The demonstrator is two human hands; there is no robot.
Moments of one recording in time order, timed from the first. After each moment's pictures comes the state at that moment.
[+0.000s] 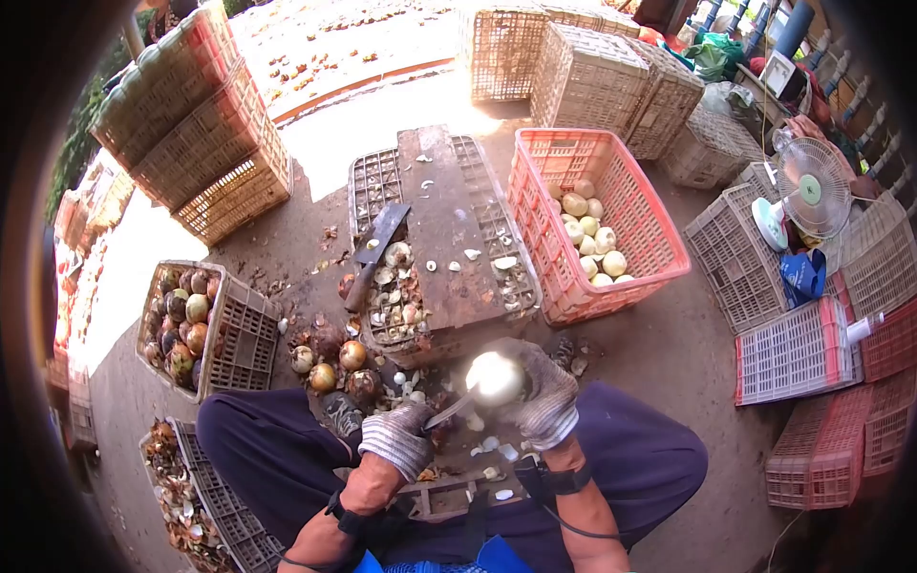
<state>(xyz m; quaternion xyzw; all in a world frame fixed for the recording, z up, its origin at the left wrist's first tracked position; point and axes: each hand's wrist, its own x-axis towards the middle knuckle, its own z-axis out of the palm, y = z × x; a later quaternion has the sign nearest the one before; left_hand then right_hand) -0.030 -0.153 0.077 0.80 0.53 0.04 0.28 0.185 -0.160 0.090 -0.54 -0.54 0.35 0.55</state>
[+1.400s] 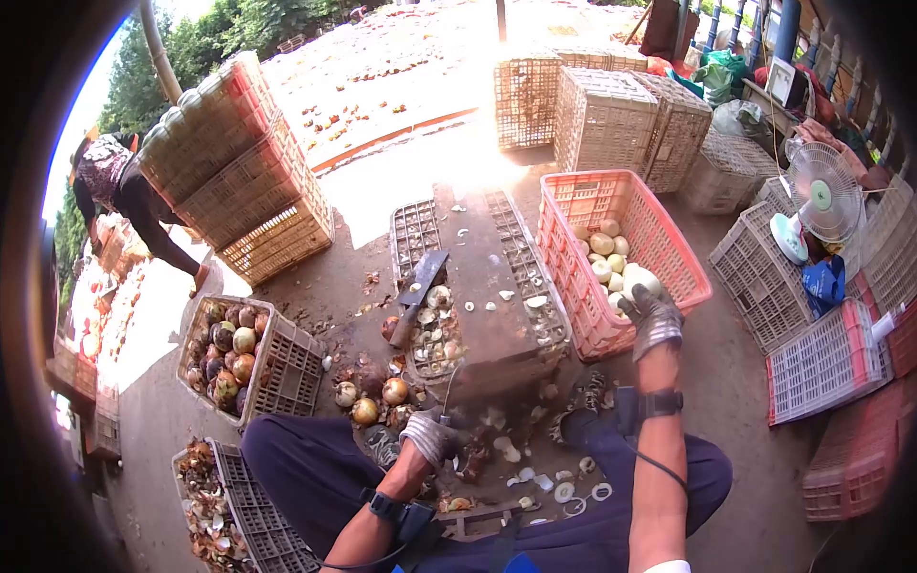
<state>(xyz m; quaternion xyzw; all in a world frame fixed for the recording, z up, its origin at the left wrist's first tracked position) -0.059 -0.116 -0.018 0.59 0.53 0.16 0.59 0.331 -0.072 0.089 -0.48 -0.19 0.40 0.76</state>
